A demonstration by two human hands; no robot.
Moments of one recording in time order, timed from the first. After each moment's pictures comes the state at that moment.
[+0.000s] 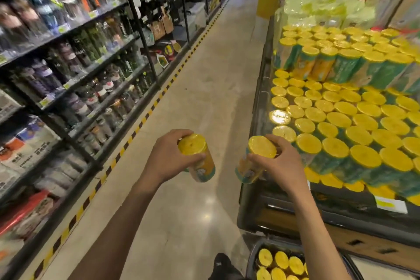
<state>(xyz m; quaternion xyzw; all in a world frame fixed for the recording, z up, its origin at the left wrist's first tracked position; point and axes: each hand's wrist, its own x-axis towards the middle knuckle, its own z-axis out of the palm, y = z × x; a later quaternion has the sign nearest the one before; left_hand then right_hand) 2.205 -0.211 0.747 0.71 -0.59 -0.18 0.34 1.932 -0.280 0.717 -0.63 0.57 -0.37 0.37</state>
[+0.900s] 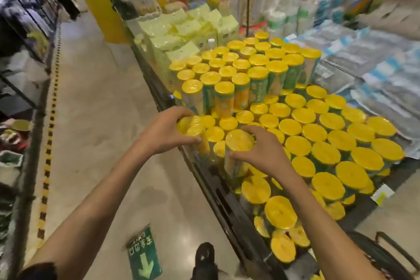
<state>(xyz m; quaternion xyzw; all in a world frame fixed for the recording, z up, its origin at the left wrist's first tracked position) 2.155 -0.730 0.795 0.37 -0.89 -0.21 0.15 1.946 -0.573 0.756 -0.51 0.77 -0.33 0.19</state>
